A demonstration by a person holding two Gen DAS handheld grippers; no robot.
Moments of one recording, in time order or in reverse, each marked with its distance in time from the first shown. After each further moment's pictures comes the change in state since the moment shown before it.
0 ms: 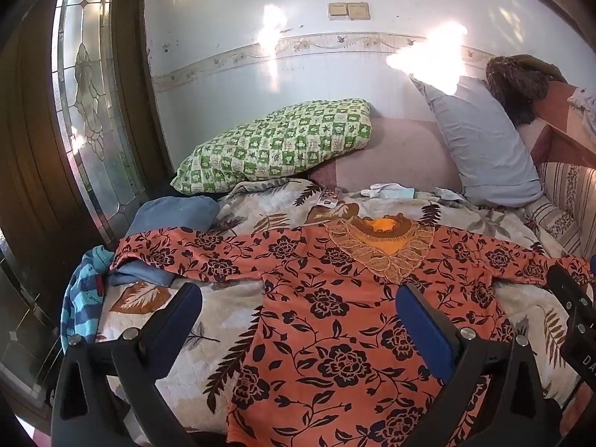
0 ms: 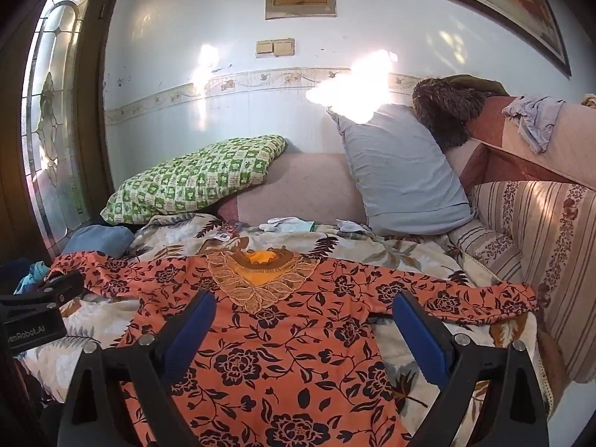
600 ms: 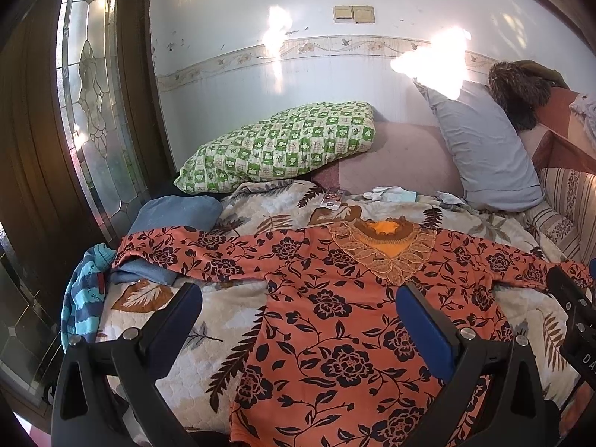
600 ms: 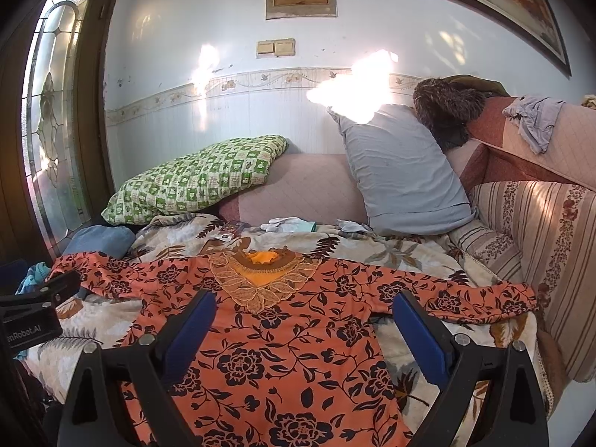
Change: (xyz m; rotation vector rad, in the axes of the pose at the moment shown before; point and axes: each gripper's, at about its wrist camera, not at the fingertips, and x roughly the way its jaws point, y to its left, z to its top) left arm -0.006 0.008 0.002 -0.011 -0.006 0.002; right arm -0.001 0.002 0.000 0.005 0.001 0.003
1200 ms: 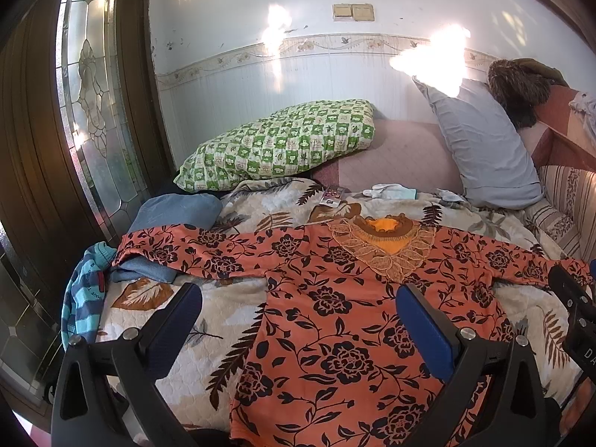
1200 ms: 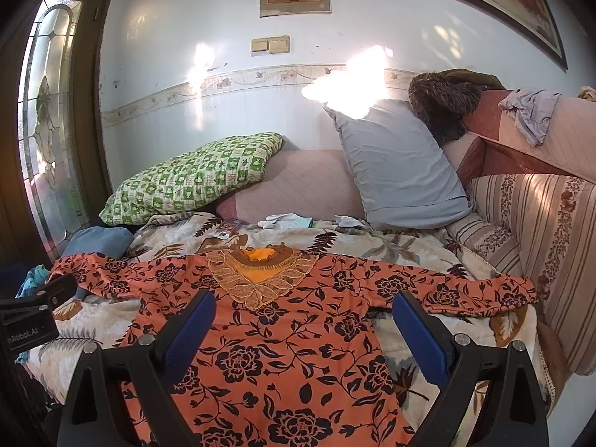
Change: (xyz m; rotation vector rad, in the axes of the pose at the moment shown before) left arm -0.001 -0.001 -0.003 -0.002 0.001 0.002; right arm 0.000 -0.005 -0.003 0.016 0.010 -0.006
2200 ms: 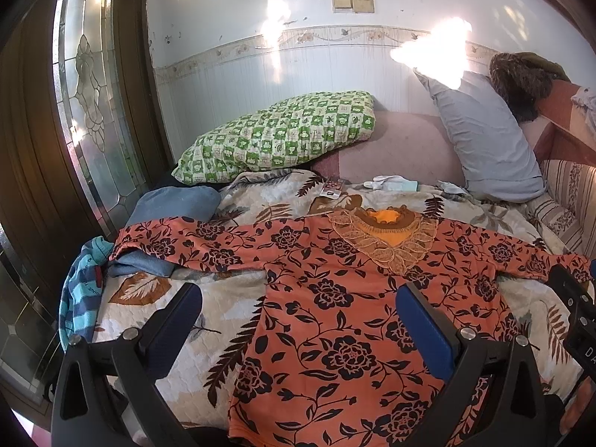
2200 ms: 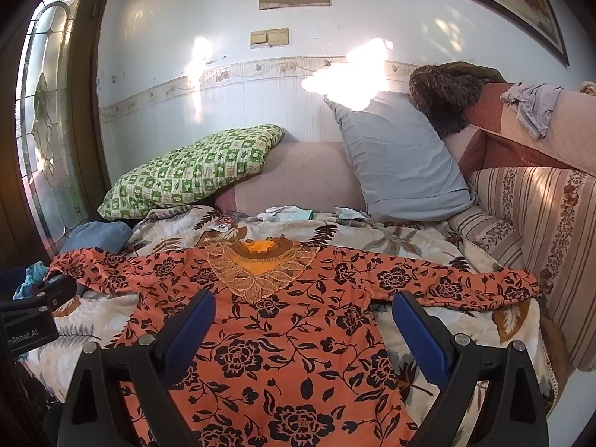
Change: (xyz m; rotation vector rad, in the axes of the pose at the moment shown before) left arm 0.012 -0.001 -0.006 0.004 0.034 -0.003; right arm 0.010 0.000 -0.007 0.006 0.027 0.000
